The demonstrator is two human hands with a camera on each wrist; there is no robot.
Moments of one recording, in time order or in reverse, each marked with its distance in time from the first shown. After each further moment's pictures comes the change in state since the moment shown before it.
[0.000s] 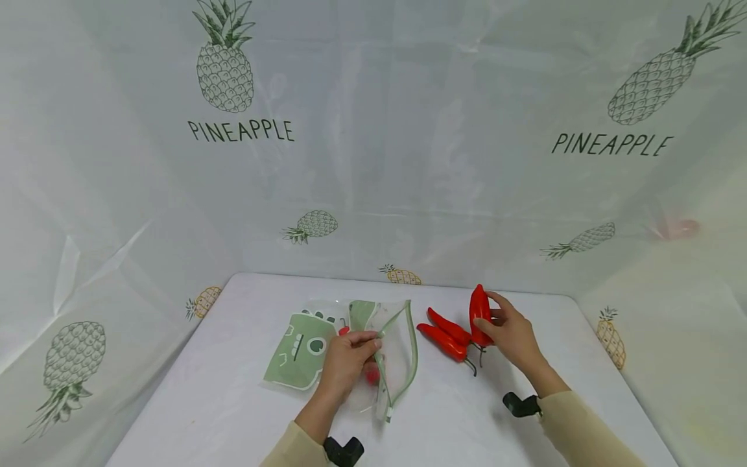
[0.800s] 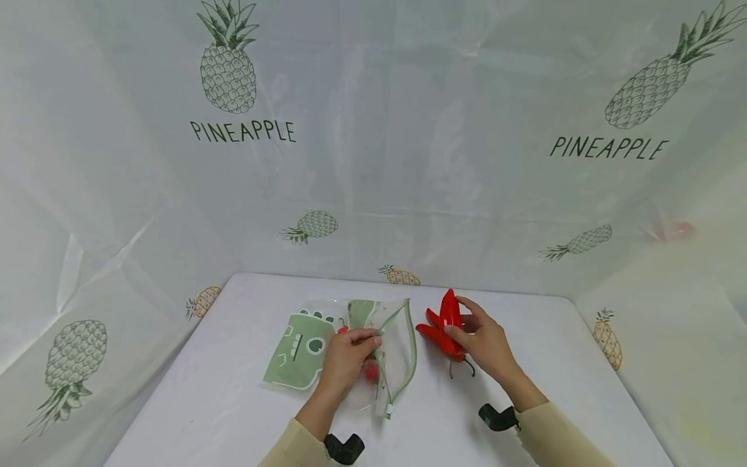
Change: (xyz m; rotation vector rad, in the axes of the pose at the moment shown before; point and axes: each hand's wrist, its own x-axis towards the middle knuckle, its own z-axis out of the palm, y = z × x) left_hand 0.003 0.000 0.000 -0.009 0.007 0.014; right_hand -0.027 -0.048 0.031 0.096 -0.021 -0.065
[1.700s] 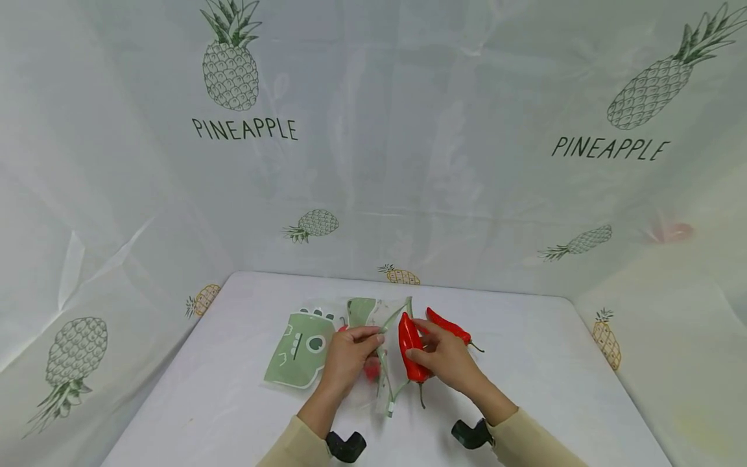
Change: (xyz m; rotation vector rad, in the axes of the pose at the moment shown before) left_hand -0.003 0.008 0.002 0.037 -0.025 0.016; right_hand -0.023 -0.042 0.052 0.084 -0.180 -0.006
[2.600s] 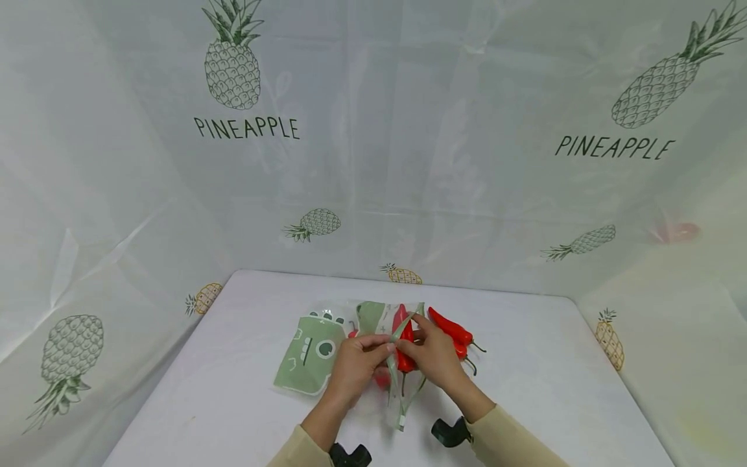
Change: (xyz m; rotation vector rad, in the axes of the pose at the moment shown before) left_hand -0.012 -0.001 0.008 -0.008 -0.076 -0.010; right_hand 0.014 -0.010 0.027 -0.054 0.101 0.020
